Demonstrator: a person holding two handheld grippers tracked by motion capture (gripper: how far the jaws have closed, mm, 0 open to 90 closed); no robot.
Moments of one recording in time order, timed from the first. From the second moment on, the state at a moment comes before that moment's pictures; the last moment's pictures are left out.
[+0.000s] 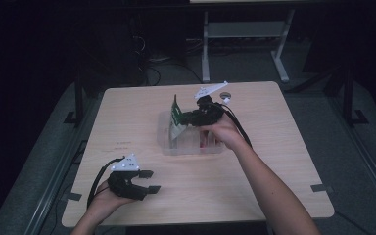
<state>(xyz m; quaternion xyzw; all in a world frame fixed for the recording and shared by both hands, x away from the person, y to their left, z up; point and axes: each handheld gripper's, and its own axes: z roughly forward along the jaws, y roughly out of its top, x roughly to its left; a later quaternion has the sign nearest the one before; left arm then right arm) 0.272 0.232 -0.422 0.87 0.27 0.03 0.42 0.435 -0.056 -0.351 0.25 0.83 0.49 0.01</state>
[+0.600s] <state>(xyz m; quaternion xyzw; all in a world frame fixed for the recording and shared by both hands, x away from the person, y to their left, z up) 0.272 0.233 -0.422 0.86 0.27 0.03 0.42 0.414 -0.070 -0.334 0.24 0.84 0.48 0.04</state>
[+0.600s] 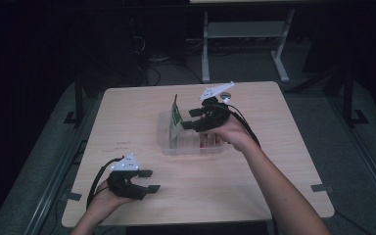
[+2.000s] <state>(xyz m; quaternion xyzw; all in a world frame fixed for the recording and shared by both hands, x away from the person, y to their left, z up) 0.272 0.227 -0.428 0.88 0.27 0.04 0.39 0.310 -0.160 -0.396 0.25 0.83 0.49 0.12</state>
